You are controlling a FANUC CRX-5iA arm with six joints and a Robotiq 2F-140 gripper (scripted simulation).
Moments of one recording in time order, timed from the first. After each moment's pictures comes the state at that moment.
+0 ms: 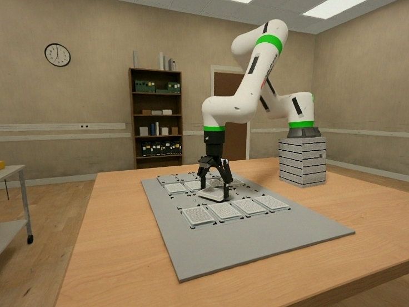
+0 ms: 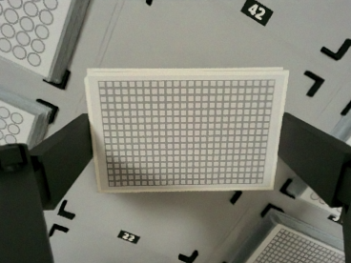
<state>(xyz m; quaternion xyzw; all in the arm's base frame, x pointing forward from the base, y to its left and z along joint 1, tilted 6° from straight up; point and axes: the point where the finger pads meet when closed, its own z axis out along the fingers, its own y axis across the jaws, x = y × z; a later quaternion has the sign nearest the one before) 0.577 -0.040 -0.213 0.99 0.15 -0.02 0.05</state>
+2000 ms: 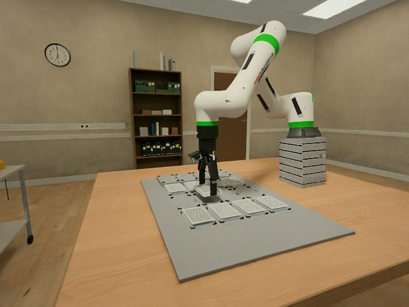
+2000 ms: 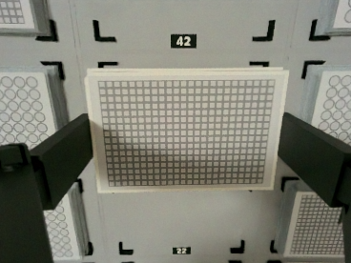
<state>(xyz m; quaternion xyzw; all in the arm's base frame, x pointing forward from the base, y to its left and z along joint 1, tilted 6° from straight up) 0.606 -0.049 -0.191 0.99 -0.09 0.00 0.05</state>
